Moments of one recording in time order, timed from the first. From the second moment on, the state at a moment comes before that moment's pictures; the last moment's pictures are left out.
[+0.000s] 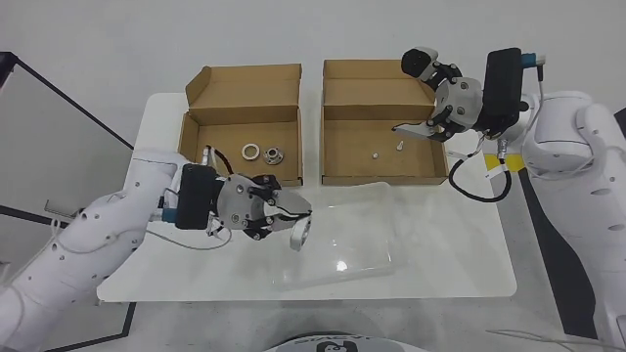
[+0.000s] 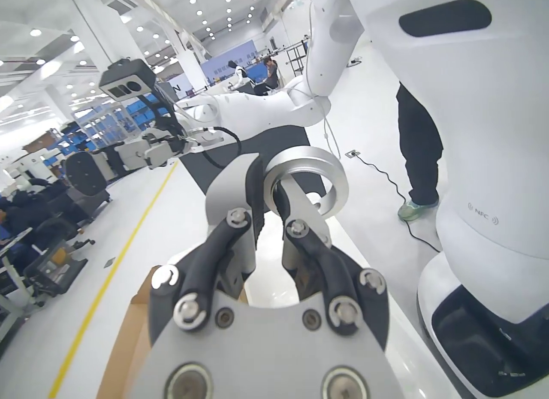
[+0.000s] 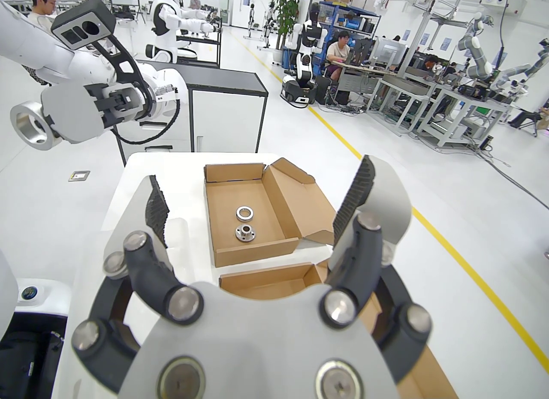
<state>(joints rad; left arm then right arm) 1.05 -0.71 -0.93 -1.93 1.34 -0.95 0.81 -1.05 -0.83 1.30 -1.79 -0.58 -0.94 0.22</state>
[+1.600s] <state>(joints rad) 1.07 -0.80 -0.87 -1.97 0.93 -0.57 1.25 -1.05 -0.83 1.30 -1.79 -0.58 -0.94 0.22</state>
